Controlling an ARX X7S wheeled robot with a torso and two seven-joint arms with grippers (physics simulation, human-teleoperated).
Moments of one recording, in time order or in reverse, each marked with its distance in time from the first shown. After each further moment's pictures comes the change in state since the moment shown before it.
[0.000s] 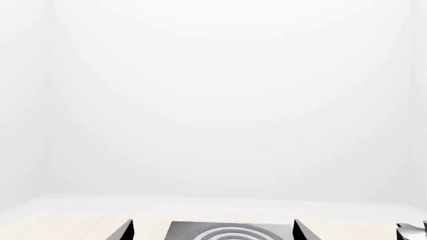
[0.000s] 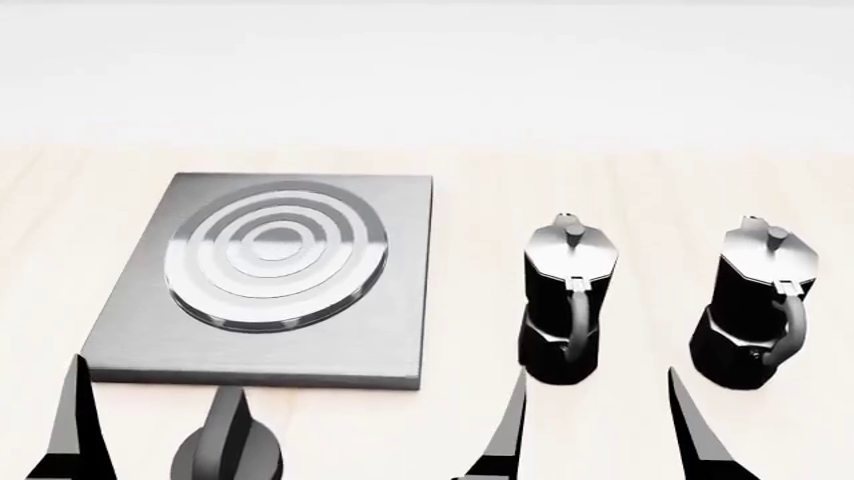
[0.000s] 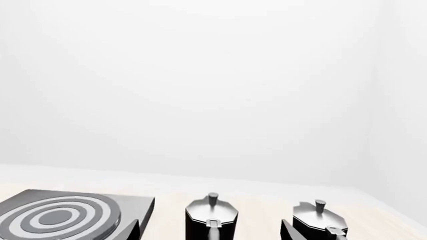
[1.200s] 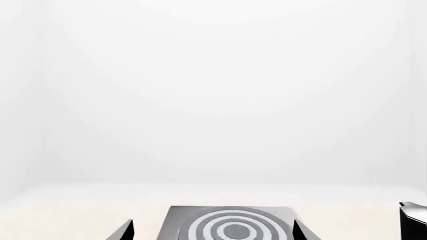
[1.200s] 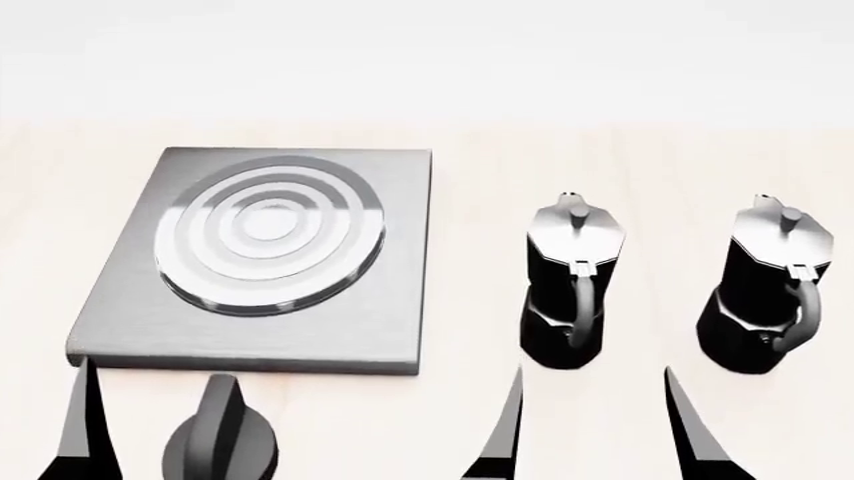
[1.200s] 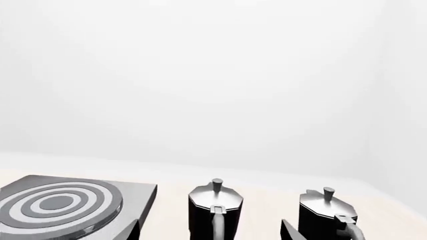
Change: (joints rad) left arm -0.004 -0.022 0.027 -0.013 0.008 0.011 -0.017; right arm 0.002 0.022 -0.021 0.008 0.009 -0.022 0.019
